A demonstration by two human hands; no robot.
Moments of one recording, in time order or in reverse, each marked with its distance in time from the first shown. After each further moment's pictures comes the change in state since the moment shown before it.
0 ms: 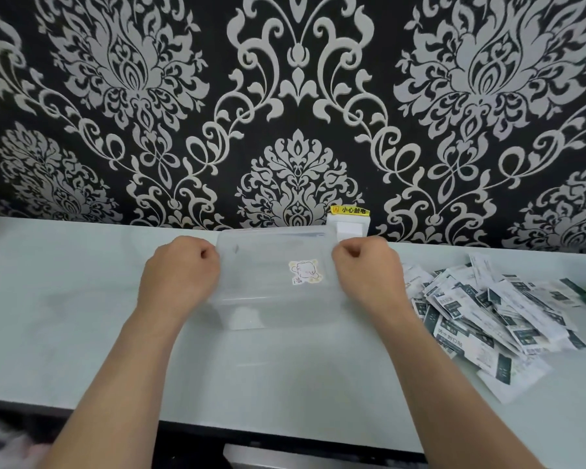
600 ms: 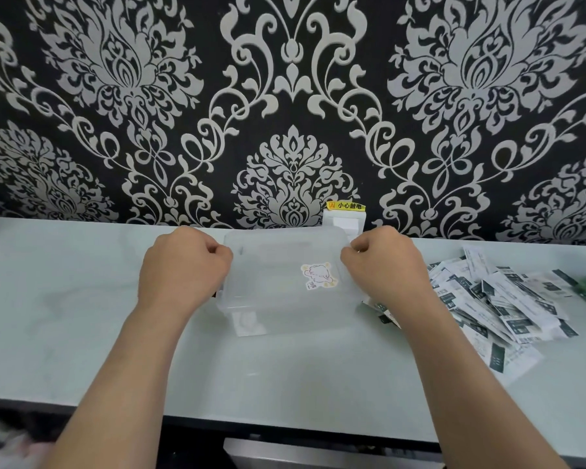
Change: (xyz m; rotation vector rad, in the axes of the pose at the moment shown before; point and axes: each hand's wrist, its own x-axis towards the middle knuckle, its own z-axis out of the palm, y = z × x) left_hand -0.013 0.019 -0.014 0.022 0.013 0.033; right_hand 0.005 0.009 -0.020 -0.231 -0.058 -0.004
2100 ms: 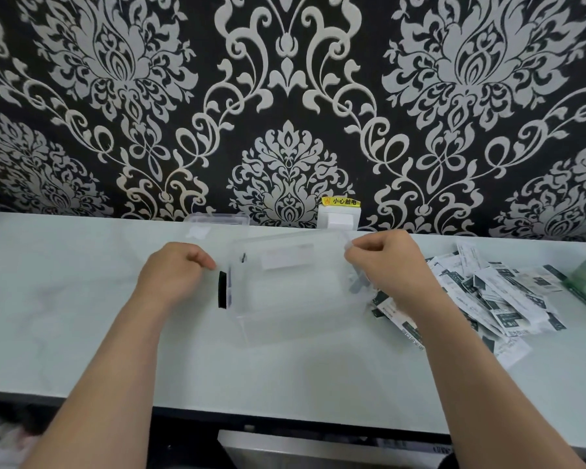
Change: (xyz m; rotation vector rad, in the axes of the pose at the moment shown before) left_hand 0.029 -0.053 0.038 -0.154 -0.213 -0.113; right_hand 0.004 0.030 0.000 0.430 -0.105 0.058
